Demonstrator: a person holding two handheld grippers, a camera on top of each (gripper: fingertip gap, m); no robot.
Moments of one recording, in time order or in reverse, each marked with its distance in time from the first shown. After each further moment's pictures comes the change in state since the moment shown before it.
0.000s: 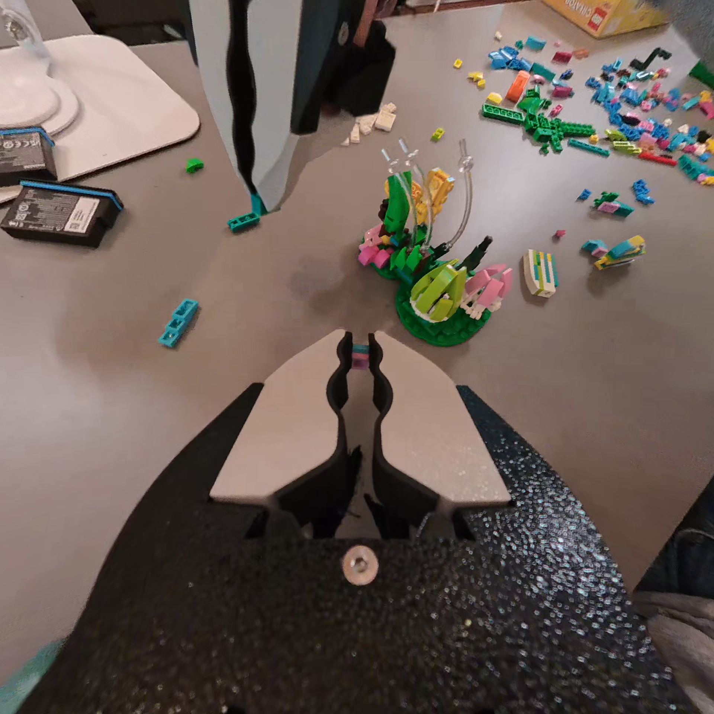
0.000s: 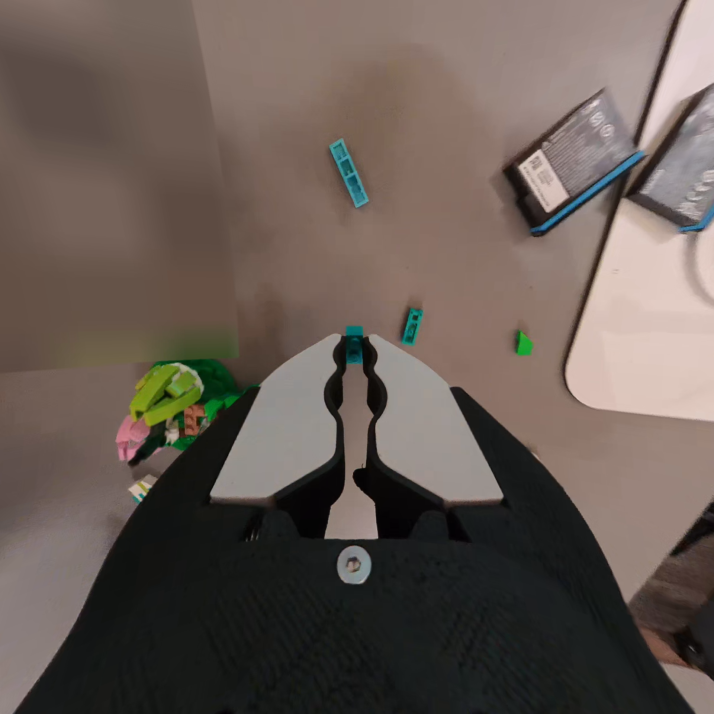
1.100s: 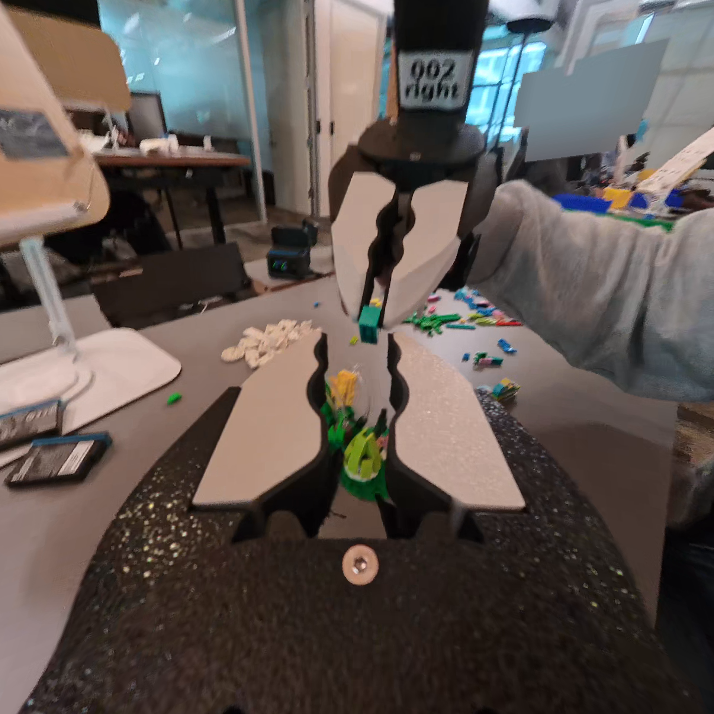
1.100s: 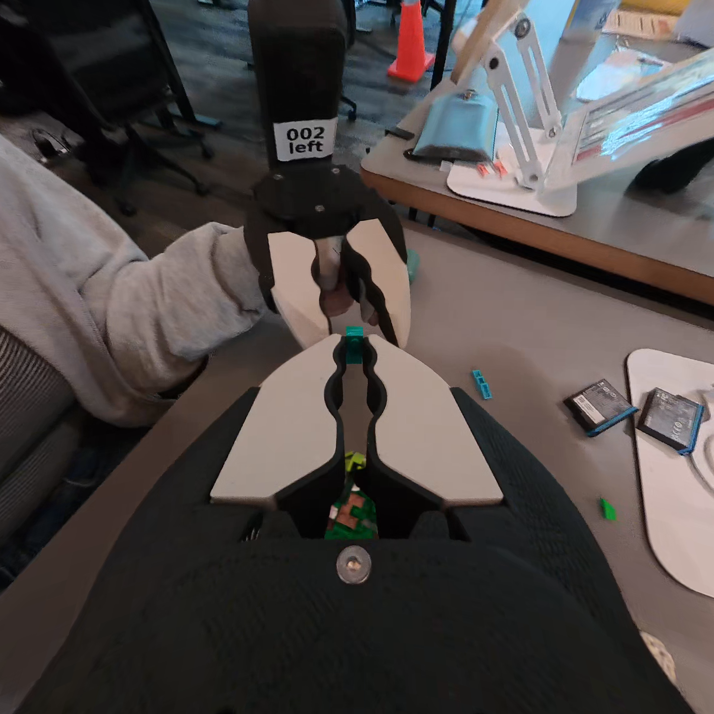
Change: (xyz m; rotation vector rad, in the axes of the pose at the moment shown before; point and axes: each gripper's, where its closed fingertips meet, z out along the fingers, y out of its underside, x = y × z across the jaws) left arm 0.056 -0.097 -0.039 0.534 0.165 0.156; right arm -0.130 -0.028 -0.115 0.839 -0.116 -0.228
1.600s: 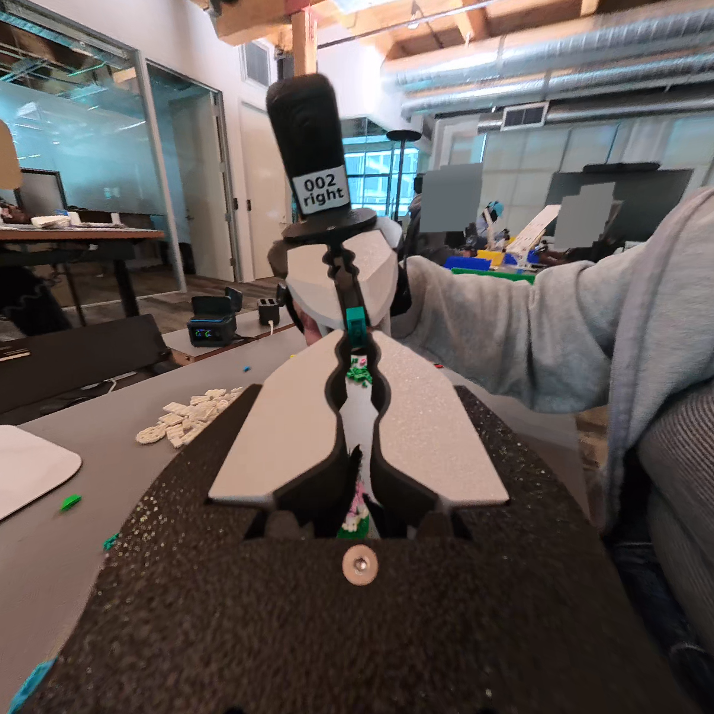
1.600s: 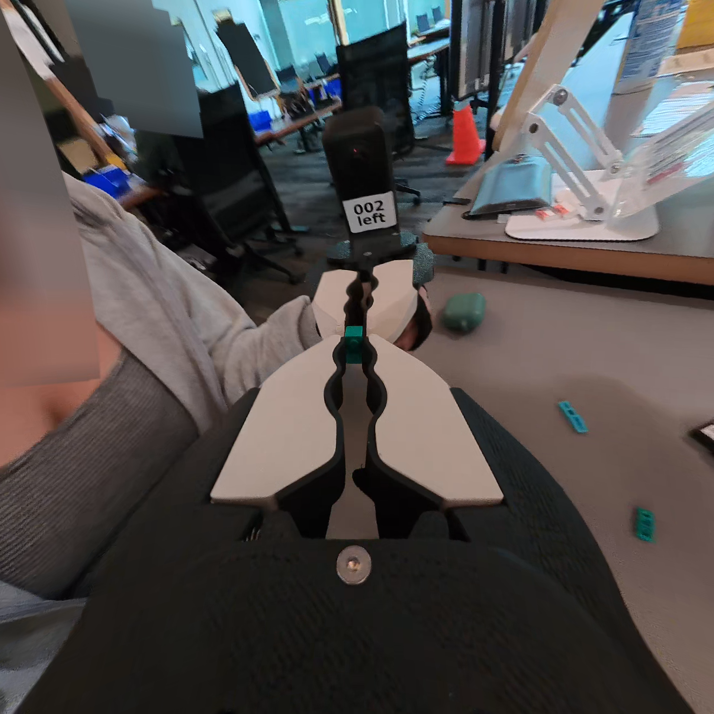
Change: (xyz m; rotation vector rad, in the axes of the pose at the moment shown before) left arm 0.034 -0.028 0.005 0.181 0.241 -0.018; right arm -0.025 -0.019 -0.024 0.218 -0.200 0.196
